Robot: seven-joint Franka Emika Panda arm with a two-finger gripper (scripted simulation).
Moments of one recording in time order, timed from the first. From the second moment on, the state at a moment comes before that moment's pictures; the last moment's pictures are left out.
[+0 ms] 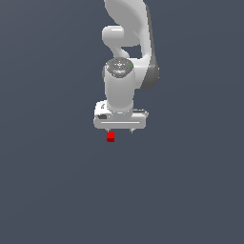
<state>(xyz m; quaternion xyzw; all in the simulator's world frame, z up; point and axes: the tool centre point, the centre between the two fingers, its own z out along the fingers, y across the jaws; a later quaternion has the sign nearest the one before) 0.000 -0.008 0.166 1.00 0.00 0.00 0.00</state>
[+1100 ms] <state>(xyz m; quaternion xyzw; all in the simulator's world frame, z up) -0.041 -0.042 0.073 1.00 0.00 0.00 0.00</state>
